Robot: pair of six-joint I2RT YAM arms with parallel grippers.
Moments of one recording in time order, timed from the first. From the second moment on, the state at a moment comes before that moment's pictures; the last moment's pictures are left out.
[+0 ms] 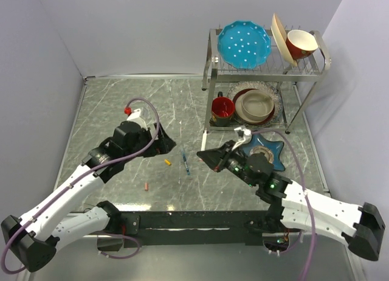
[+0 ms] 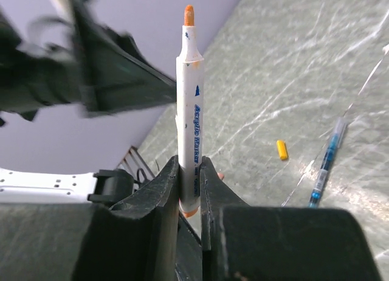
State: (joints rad) left arm -0.65 0.92 0.89 -0.50 -0.03 -0.73; right arm 0.97 0.78 0.46 0.33 0.12 0.74
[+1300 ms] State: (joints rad) left arm -0.64 1.39 0.76 -0.89 -0.13 -0.85; right arm 0.97 0.33 0.40 0.09 0.25 0.59
